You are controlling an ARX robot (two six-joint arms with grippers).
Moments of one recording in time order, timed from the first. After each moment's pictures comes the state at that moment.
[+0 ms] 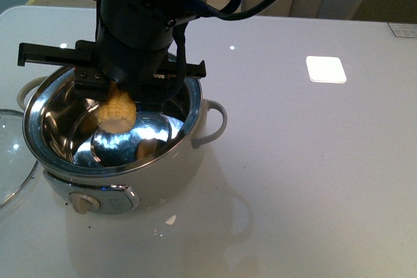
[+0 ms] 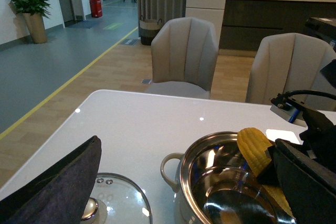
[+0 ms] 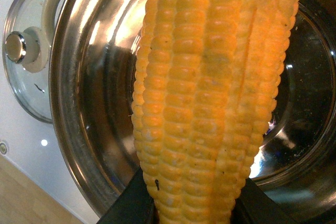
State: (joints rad) left arm 0.00 0.01 0.01 0.00 0.00 0.00; right arm 0.77 2.24 1.59 -0.29 -0.07 0.51
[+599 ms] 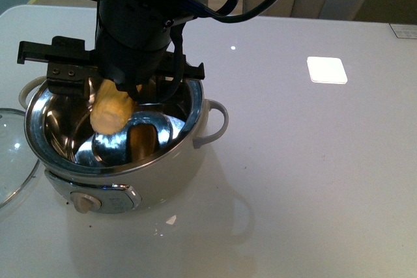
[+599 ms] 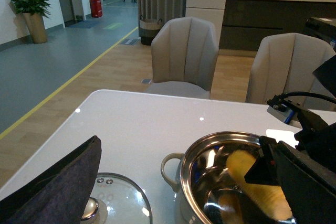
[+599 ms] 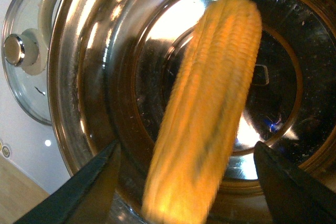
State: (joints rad) left arm 0.00 0.01 0.01 0.00 0.00 0.00; right arm 0.78 2.25 1.60 -0.30 -0.07 0.54
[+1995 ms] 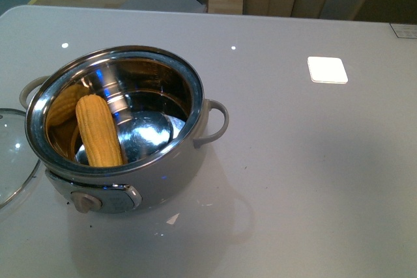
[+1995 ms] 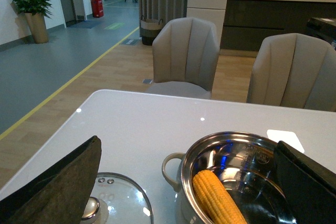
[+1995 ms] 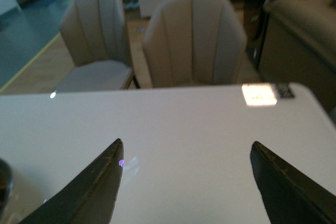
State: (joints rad) left arm 0.00 0.01 0.01 0.00 0.00 0.00; right arm 0.00 0.92 0.32 0.54 0.00 0.07
